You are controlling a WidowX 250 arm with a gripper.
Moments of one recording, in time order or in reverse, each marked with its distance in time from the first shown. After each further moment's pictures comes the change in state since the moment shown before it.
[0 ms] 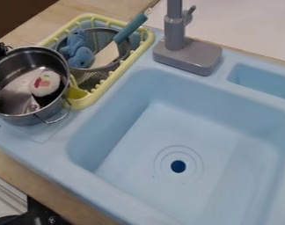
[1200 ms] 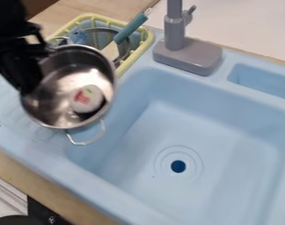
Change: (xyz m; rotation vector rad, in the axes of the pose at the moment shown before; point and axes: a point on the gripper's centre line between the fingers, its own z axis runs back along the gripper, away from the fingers) arm -0.010 -0.049 0.002 -0.047 0.061 -0.338
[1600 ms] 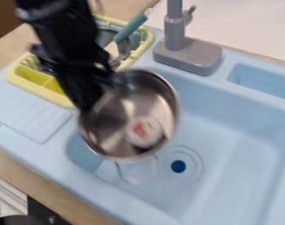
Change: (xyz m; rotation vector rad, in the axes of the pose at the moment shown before) arm -0.004 -0.067 -0.014 -0.001 -0.014 -0.257
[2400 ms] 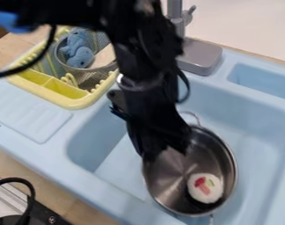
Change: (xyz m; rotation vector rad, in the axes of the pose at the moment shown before) arm -0.005 -0.072 -0.069 0.073 0.072 -0.214
